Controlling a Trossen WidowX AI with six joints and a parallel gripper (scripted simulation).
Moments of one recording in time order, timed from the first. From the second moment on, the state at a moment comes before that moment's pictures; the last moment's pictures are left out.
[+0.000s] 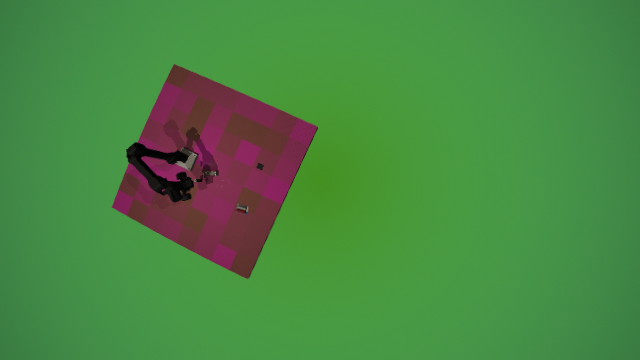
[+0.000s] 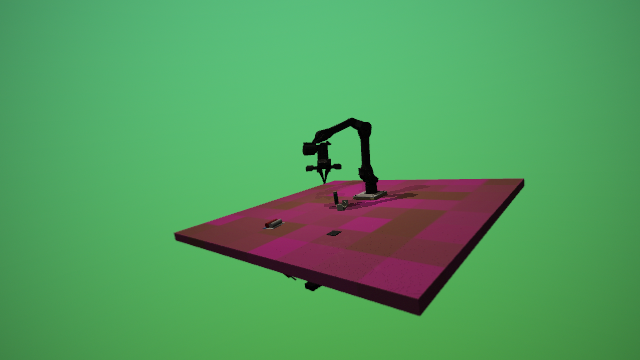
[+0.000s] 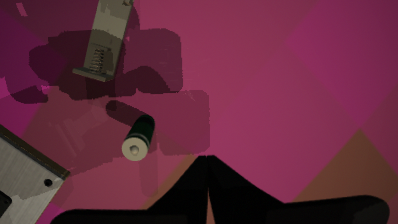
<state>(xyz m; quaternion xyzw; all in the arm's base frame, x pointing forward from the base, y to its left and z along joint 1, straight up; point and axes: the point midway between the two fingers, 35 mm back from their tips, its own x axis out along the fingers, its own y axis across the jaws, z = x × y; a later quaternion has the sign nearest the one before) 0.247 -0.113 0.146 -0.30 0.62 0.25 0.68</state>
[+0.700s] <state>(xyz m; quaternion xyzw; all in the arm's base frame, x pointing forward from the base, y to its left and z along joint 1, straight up) 0.237 -0.116 0.070 -0.30 0.64 0.29 0.65</state>
